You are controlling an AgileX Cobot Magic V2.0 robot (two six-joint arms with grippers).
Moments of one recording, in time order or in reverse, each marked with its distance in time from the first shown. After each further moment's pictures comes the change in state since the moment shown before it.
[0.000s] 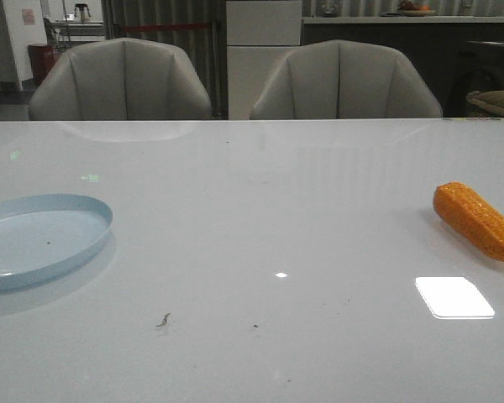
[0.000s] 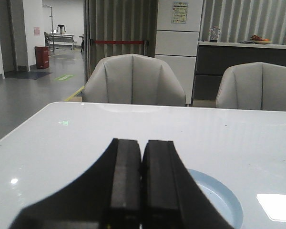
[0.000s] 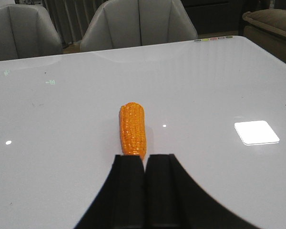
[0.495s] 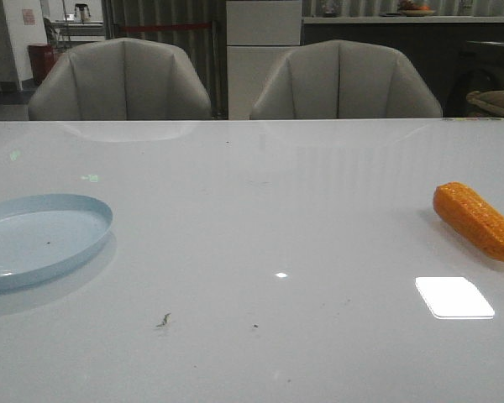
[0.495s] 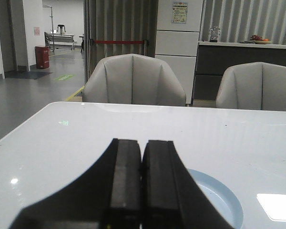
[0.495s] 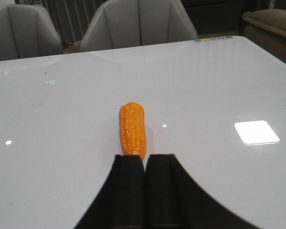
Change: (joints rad) left arm 0.000 0.000 0.000 0.000 0.000 0.000; right arm 0.000 0.000 0.000 0.000 0.000 0.000
